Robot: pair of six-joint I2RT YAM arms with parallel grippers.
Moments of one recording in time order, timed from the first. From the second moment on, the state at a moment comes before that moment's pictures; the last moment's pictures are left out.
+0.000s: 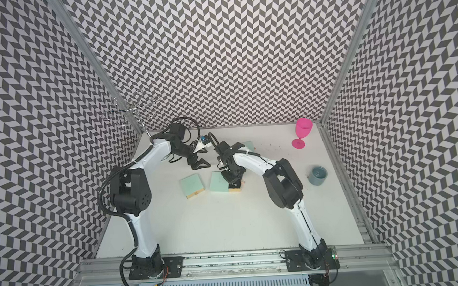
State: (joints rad) left arm -0.20 2.01 1.70 -0.88 0.70 1.00; right arm 0.68 2.23 1.86 -1.06 -0.07 0.03
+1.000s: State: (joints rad) left arm -0.21 2.01 1.67 -0.88 0.69 1.00; right arm 0.68 2.20 1.79 -1.03 -0.09 0.05
